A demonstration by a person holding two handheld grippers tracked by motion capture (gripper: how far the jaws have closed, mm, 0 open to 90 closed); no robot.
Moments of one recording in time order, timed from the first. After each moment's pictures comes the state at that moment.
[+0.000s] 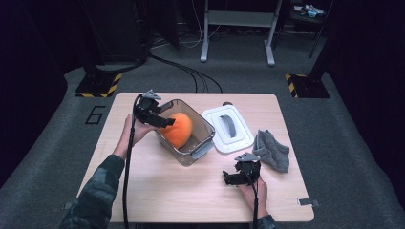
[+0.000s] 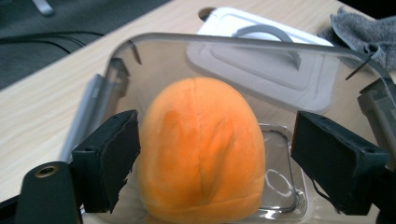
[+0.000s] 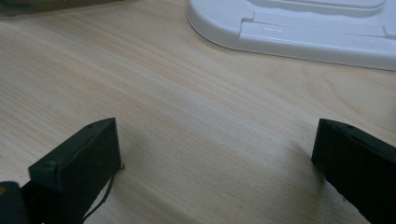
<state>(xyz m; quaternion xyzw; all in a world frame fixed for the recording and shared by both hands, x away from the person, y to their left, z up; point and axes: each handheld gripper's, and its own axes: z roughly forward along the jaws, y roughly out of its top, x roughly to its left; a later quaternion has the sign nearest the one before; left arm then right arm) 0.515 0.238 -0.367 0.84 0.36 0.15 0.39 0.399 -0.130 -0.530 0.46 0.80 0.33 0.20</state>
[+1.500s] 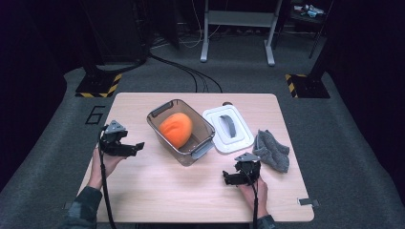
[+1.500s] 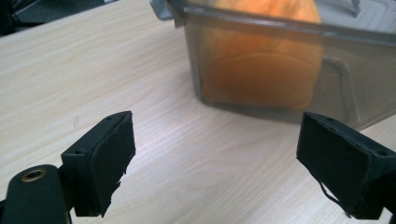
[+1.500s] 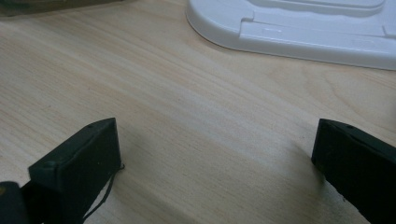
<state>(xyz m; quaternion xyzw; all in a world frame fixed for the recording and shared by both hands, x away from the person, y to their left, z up) 0.434 0.327 -0.432 0.79 0.43 0.20 0.39 0.398 -0.129 -0.530 0.47 0.79 0.33 0.20</state>
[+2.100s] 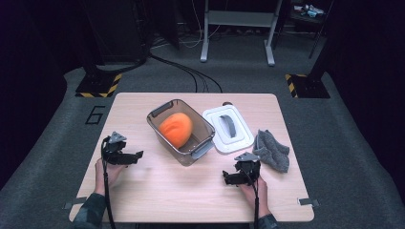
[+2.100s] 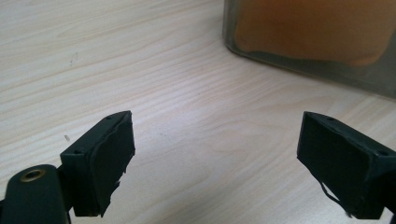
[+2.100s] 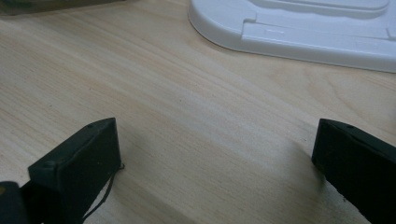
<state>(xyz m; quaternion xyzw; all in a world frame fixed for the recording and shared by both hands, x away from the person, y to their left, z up) 0.435 0.337 -0.487 0.77 0.48 0.21 0.36 0.400 -0.128 -0.530 0.46 0.80 0.34 0.20</state>
